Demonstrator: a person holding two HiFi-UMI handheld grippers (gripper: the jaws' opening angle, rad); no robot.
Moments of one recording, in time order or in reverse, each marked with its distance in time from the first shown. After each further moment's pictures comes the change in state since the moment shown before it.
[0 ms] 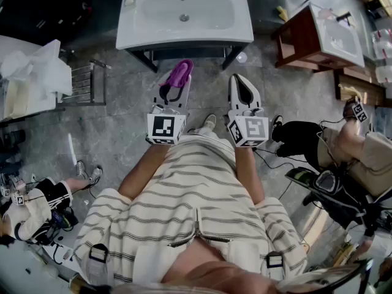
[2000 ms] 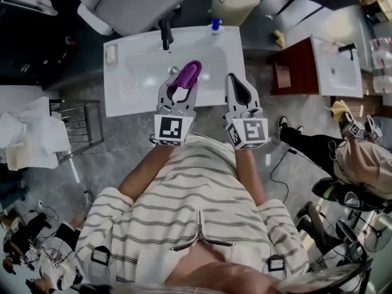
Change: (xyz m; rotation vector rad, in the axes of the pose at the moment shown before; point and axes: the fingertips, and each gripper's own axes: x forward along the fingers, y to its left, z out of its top) left arm 0.330 0.091 0.026 -0.015 0.007 -0.083; right arm 0.290 -0.150 0.073 -0.048 -0.019 0.009
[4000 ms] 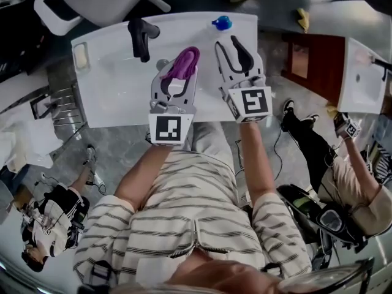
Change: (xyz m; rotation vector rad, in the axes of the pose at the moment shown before) left arm 0.153 0.056 -0.122 -0.083 0.209 0.081; right arm 0.202 -0.105 -0.134 0.001 0.194 0.132
